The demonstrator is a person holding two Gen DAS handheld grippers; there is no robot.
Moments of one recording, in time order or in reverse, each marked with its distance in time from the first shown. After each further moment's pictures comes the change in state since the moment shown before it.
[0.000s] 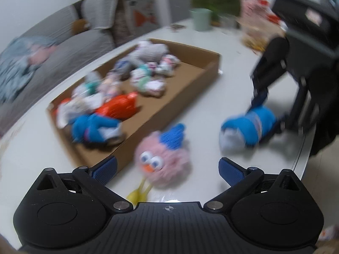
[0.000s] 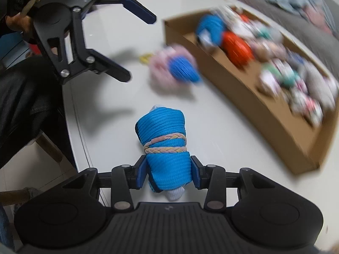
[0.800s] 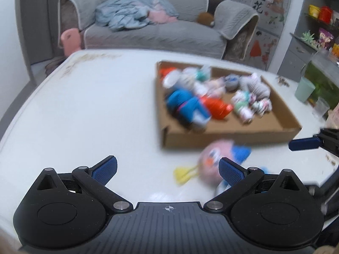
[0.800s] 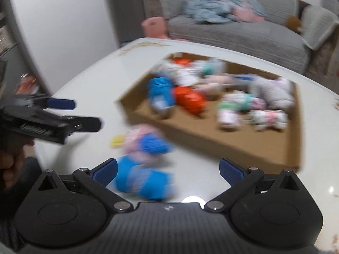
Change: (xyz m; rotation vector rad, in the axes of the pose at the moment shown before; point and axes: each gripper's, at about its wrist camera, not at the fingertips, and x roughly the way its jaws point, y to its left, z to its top) left arm -0.059 0.042 -0.048 -0.776 -0.028 0.308; right arm -0.022 0.037 0.052 0.257 -0.289 -0.089
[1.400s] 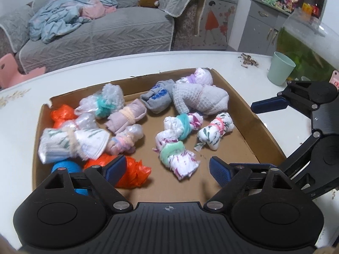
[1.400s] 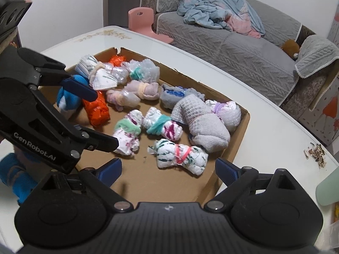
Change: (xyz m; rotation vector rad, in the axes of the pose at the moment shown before) left arm 0.122 -0.140 0.101 0.232 0.082 -0.149; right arm 0.018 -0.152 0.033 -0.094 0.035 -0.171
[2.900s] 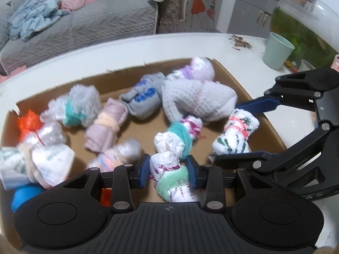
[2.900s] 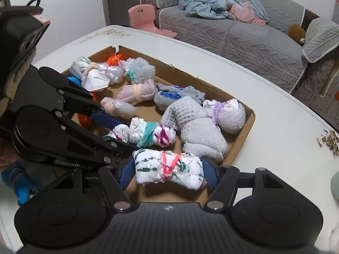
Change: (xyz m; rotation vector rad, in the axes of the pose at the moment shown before) left arm 0.059 -0.016 0.015 0.072 0.074 -0.042; right arm 0.023 -0.026 0.000 0.051 0.026 0.065
